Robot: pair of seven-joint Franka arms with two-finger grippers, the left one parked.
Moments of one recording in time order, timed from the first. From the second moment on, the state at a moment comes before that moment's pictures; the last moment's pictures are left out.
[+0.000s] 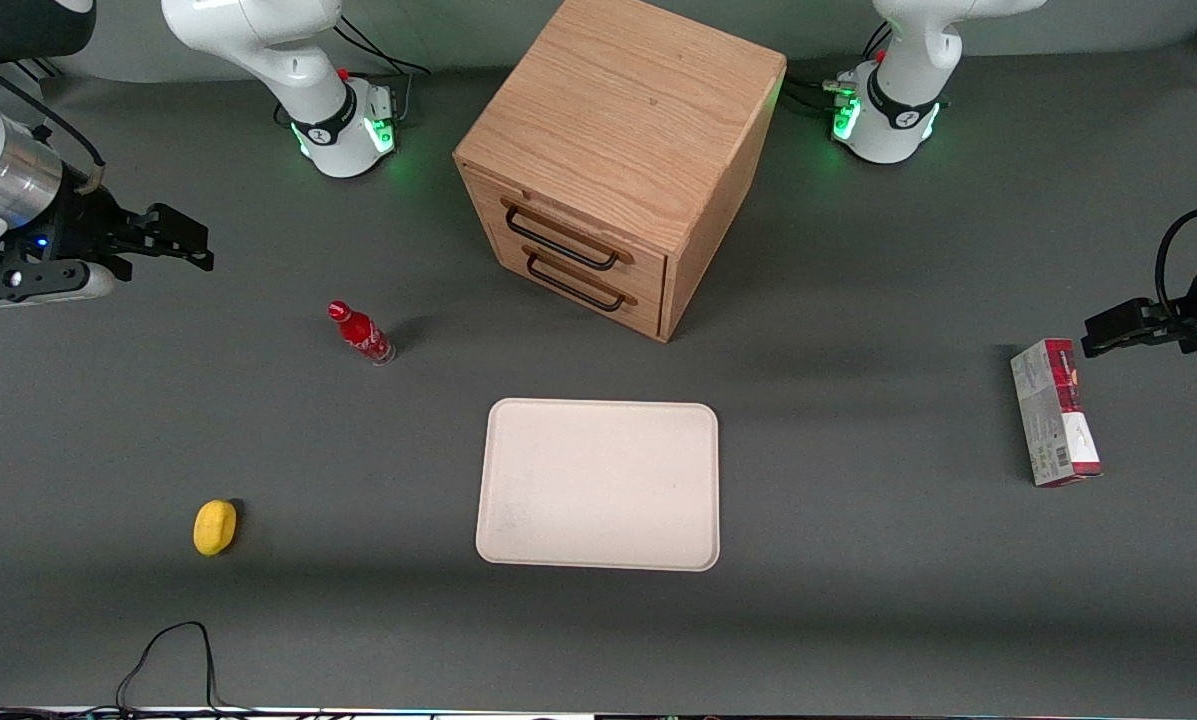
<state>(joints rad) 0.19 -0.04 -0.06 -1.64 0.03 1.51 0.03</state>
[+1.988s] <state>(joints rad) 0.70 0.43 -0.04 -1.44 0.27 1.59 -0.24</state>
